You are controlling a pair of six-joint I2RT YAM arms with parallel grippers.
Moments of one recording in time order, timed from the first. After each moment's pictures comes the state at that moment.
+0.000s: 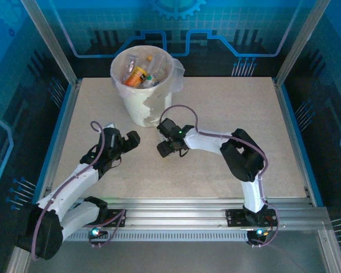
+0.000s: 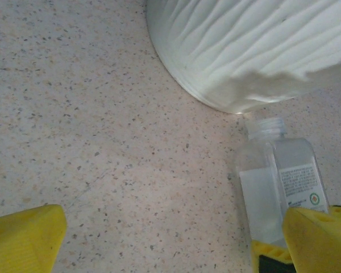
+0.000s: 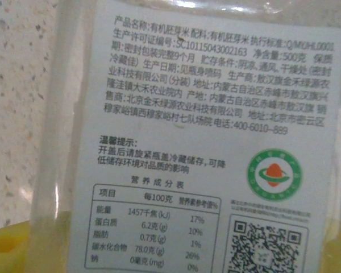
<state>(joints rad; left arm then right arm) -0.28 1.00 0.55 -0.24 -0.09 -0.76 0.82 1.98 1.34 -0.50 0.16 0.25</state>
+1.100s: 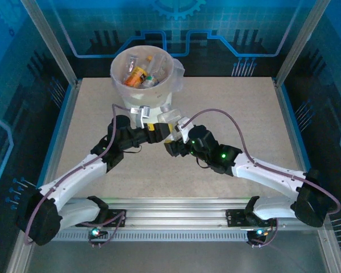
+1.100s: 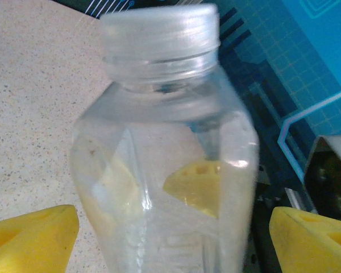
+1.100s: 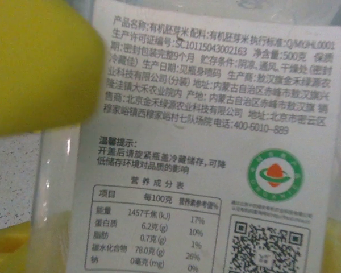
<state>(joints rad) -0.50 1.13 0.74 0.17 0.43 -0.74 0.91 1.25 0.89 -0.12 0.21 0.16</state>
